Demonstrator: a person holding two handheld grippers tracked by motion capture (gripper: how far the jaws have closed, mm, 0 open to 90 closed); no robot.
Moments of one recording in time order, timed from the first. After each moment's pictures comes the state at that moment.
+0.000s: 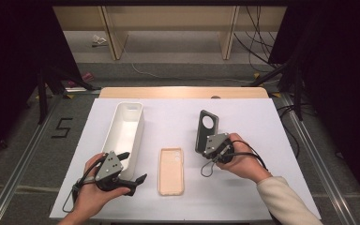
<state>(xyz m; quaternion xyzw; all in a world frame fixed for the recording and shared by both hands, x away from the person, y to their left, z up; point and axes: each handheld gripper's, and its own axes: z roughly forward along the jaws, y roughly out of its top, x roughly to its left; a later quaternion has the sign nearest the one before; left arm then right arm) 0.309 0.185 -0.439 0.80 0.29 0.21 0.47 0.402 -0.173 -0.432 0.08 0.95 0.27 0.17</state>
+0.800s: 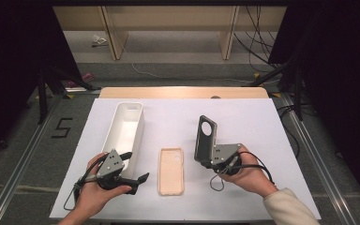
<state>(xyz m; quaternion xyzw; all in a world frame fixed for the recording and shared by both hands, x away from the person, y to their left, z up) 0.313 0.178 -0.431 0.80 0.31 0.18 0.48 0.365 -0.183 -0.429 0.07 0.92 0.35 0.15</state>
